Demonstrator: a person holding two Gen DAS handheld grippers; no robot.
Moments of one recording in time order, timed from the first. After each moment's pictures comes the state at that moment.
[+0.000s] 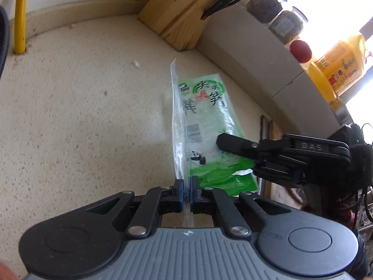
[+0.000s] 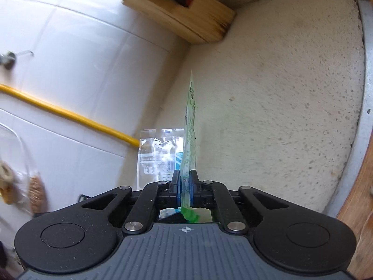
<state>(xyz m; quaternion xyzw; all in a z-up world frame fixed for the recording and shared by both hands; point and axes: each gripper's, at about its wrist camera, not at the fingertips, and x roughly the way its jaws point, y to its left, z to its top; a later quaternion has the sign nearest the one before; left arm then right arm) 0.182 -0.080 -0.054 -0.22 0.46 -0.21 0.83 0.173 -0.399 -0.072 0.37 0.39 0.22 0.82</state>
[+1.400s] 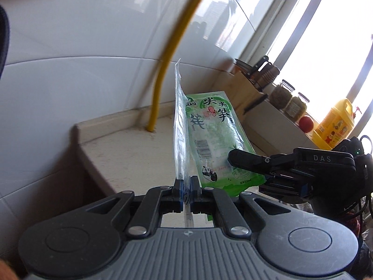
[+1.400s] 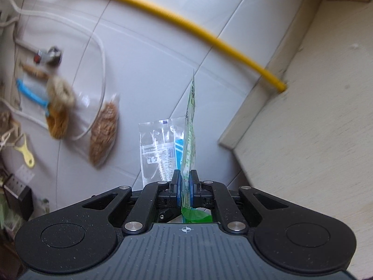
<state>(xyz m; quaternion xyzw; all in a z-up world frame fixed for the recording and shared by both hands) 0.023 0.107 0.039 -0.22 0.31 -0.09 0.92 0.135 -0.188 0.001 0.32 0.38 0.40 0.77</state>
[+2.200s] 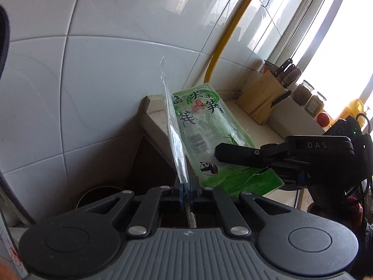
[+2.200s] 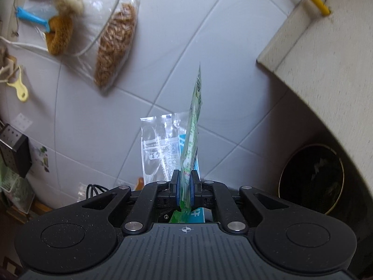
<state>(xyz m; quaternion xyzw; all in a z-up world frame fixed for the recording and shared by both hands) -0.086 0.155 0.019 -0.22 0.33 -0.03 0.92 0.081 -0.084 -0.034 0.27 0.45 0.44 0.72</state>
